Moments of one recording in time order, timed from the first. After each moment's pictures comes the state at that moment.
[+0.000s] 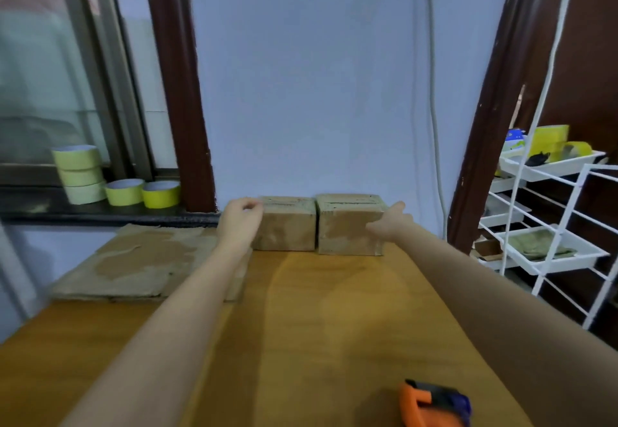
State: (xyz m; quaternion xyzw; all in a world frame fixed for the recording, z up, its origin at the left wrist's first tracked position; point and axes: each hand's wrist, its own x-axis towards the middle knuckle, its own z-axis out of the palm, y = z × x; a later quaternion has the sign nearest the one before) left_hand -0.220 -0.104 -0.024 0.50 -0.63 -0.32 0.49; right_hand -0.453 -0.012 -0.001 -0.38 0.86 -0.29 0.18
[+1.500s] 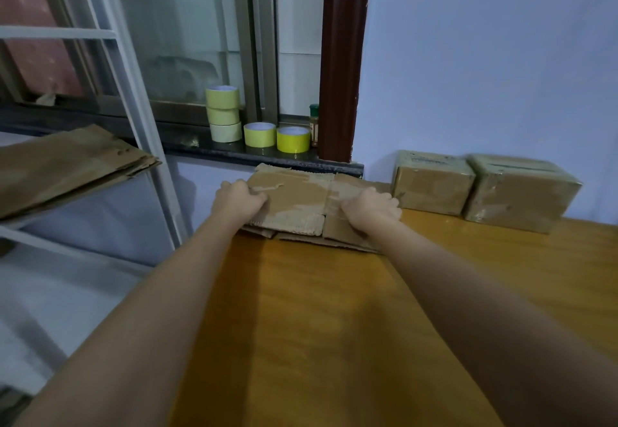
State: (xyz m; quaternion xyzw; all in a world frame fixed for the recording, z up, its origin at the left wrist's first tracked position) left_hand 0.040 -0.168 -0.077 0.70 -0.65 -0.16 0.25; right_hand -0.176 -0.107 -0.059 -0.50 0.85 -0.14 0.10
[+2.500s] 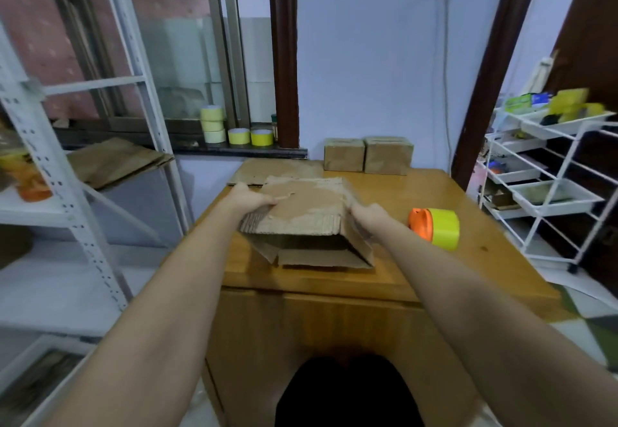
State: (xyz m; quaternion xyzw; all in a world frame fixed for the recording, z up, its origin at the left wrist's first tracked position) left_hand 0.035 0.159 0.007 0.62 -0.62 -0.39 0.27; right_hand -0.191 0.241 -0.027 -0.38 0.77 -0.37 0.36
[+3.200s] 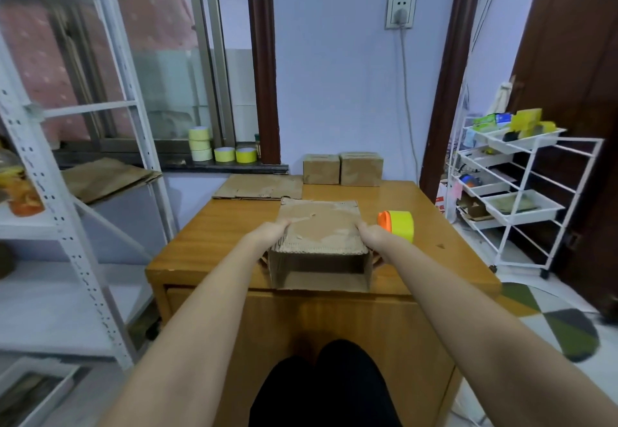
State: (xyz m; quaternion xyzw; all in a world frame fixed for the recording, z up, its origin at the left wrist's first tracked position) left_hand -0.030 0.255 -0.016 0.60 -0.66 -0.42 0.17; right_hand -0.228 0.325 -0.022 -0.38 0.79 -0.31 0.37
